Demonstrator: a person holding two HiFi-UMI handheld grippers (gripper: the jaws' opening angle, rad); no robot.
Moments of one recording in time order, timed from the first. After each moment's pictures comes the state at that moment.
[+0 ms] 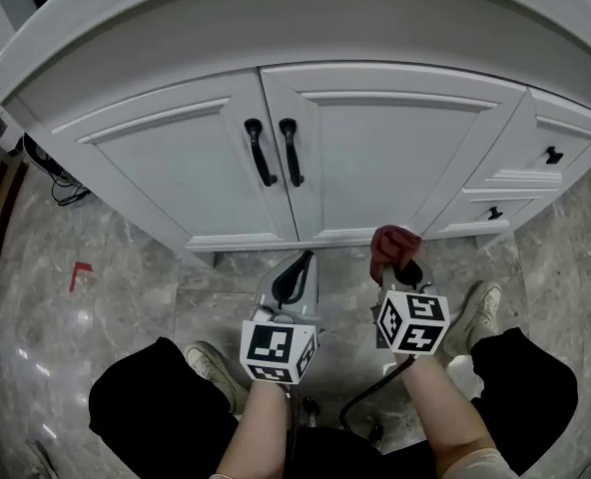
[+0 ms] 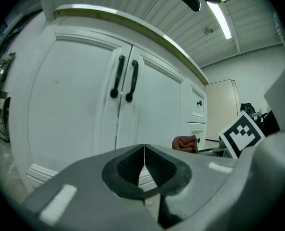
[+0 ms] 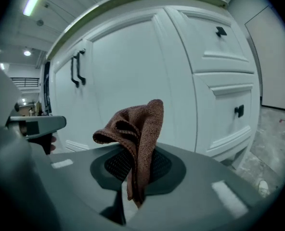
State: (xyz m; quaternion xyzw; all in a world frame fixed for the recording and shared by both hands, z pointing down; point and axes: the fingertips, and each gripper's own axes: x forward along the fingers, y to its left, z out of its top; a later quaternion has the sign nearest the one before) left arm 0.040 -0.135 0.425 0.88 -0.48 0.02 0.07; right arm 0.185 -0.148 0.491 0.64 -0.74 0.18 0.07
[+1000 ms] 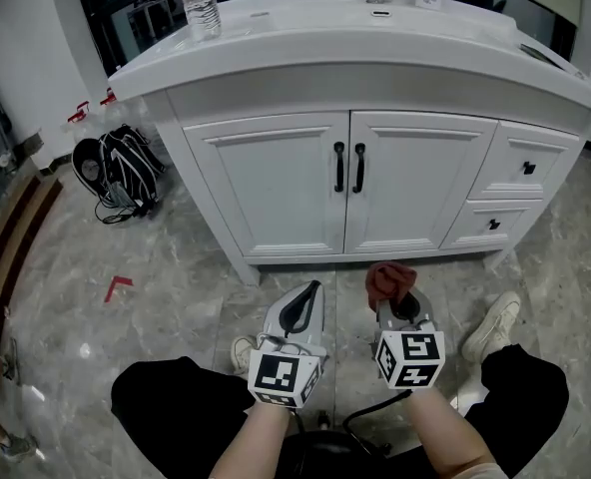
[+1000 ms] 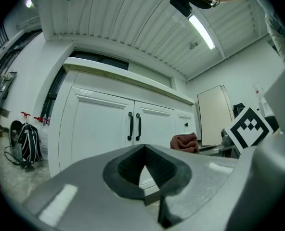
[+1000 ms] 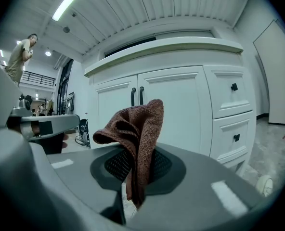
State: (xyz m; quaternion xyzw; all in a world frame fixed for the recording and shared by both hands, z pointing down) left arm -0.061 -0.005 0.321 0.88 -0.48 -0.03 -0.02; right arm 0.063 -0.022 0.373 0.62 -0.78 0.08 0.04
